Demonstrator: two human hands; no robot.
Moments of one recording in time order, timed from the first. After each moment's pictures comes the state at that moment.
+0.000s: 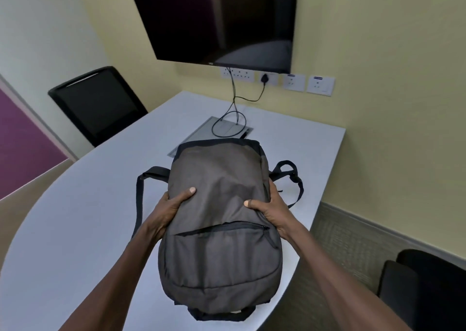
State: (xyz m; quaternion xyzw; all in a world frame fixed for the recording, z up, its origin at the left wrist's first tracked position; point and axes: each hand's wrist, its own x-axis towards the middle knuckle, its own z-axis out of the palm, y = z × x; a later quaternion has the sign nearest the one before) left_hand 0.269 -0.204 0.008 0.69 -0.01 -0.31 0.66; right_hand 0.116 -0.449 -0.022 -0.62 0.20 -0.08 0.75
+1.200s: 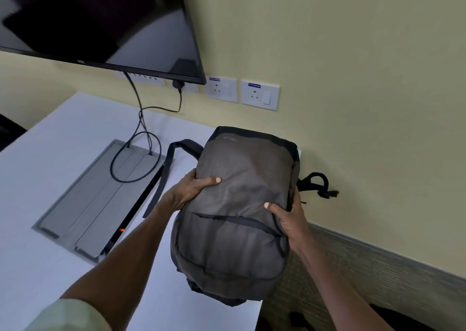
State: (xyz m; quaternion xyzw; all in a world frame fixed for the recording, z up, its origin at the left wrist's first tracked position) left_hand 0.467 -0.720 -0.077 0.71 -0.14 -0.48 0.50; right_hand 0.220 -0.866 -0.122 -0.53 0.41 -0.20 0.71
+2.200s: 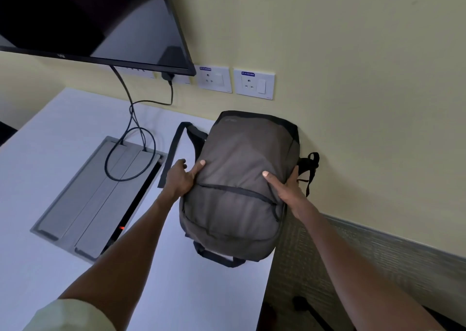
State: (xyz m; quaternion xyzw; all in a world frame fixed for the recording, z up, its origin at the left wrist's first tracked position) left_hand 0.489 -0.733 -0.096 0.89 -0.14 -0.26 0.34; right_hand 0.260 -0.921 -0.133 -0.58 0.51 -0.04 0.64
